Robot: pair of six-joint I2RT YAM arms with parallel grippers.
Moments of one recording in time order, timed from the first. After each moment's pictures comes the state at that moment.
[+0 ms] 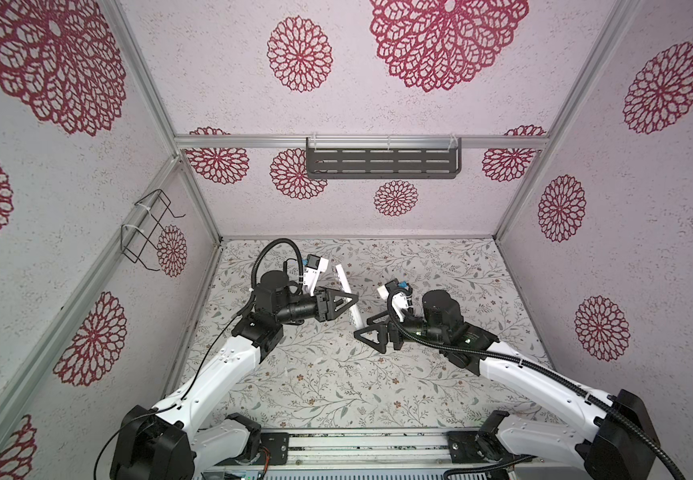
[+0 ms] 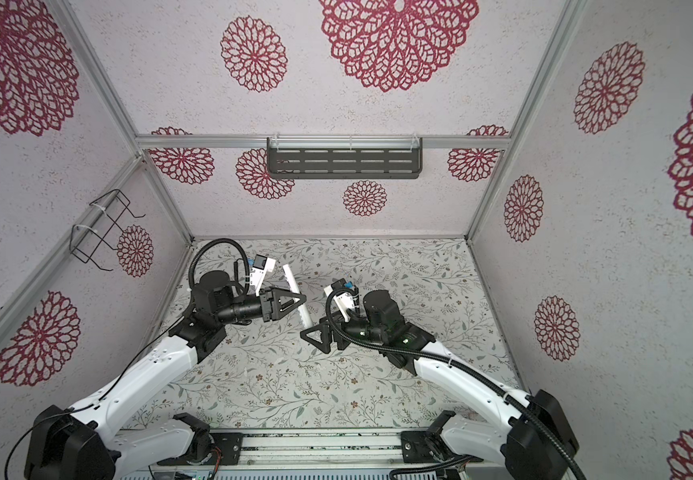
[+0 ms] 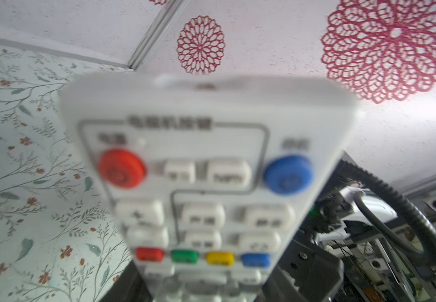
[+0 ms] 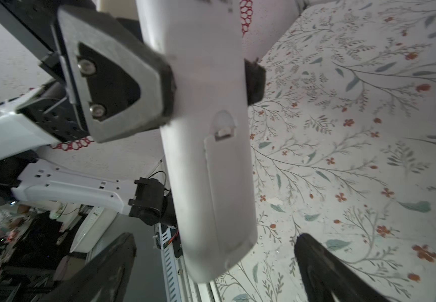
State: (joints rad) left arm -0.42 1.21 0.85 0.08 0.75 -0.63; right arm 0.76 1.13 0.81 -0.07 -0.49 0.48
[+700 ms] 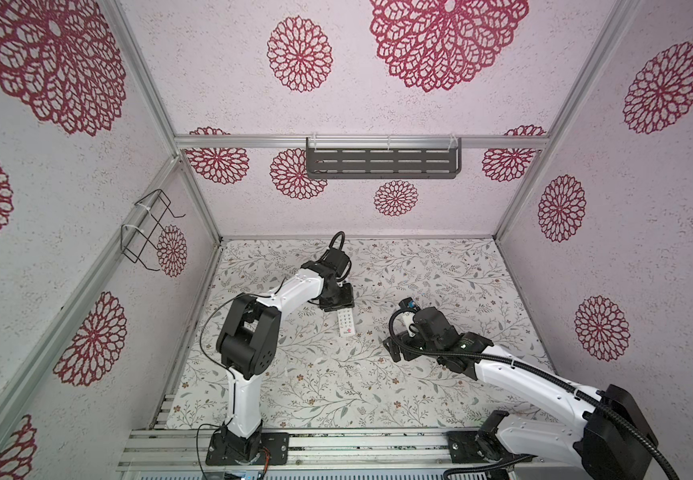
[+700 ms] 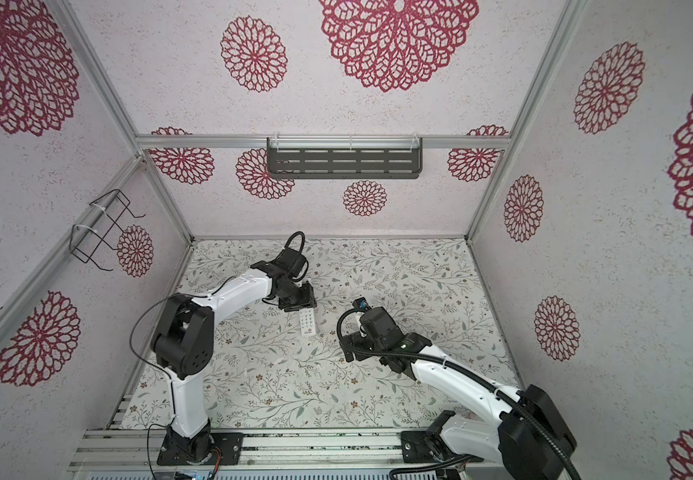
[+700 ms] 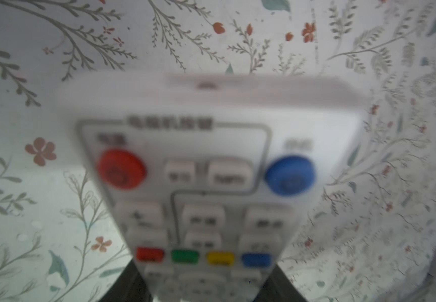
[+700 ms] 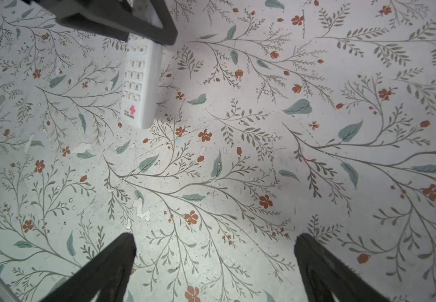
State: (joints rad) left arm -0.52 2.08 1.61 -0.79 0.13 -0.61; right arm 0.76 1.16 0.69 -0.34 0.03 0.31
